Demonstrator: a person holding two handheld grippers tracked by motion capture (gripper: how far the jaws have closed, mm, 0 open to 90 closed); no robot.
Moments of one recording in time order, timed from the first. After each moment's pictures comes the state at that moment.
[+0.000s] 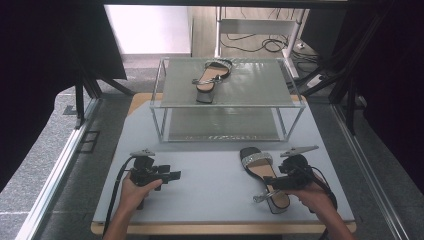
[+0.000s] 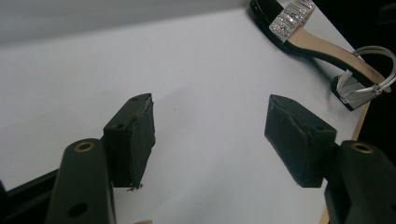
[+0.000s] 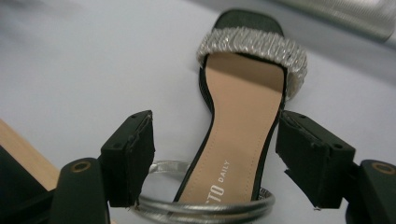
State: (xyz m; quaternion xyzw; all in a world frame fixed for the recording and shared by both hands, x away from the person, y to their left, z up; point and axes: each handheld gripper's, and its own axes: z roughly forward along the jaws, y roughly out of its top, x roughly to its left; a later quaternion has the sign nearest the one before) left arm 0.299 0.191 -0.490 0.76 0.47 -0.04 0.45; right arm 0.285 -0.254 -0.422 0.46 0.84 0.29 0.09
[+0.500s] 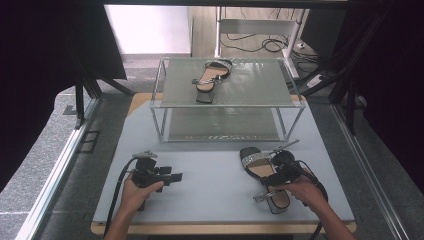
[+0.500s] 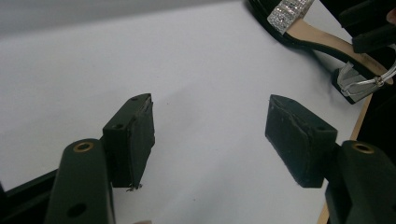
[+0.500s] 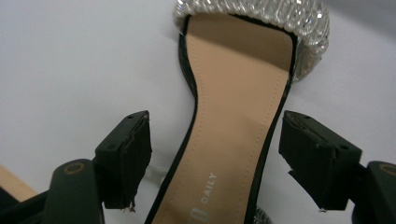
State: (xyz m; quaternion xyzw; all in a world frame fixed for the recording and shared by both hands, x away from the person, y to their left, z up) left arm 0.296 0.186 -0.492 0.77 0.46 -0.04 0.45; right arm 0.313 -0.239 -0.445 0.47 0.86 0.20 0.06
